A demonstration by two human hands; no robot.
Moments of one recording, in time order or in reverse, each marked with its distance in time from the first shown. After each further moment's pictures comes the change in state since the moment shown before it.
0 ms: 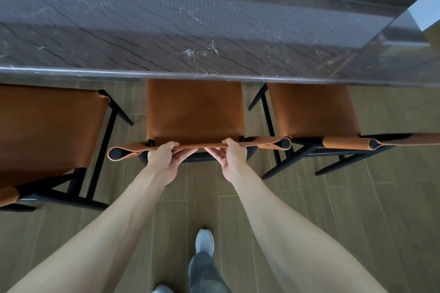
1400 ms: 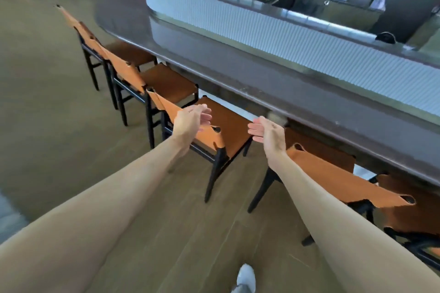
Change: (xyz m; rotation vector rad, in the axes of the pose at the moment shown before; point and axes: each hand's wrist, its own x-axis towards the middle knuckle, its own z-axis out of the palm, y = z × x) left_hand -0.324 0.162 -0.417 0.361 0.194 0.848; right_hand -0.377 0.257 0.121 -0.832 -0.651 -0.728
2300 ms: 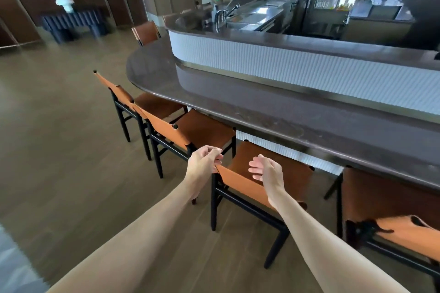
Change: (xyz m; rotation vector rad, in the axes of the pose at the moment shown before) left_hand 0.225 0.033 -0.200 0.104 -0.037 -0.008; right_hand 0.120 -0.030 0.305 0.088 -0.016 0.095
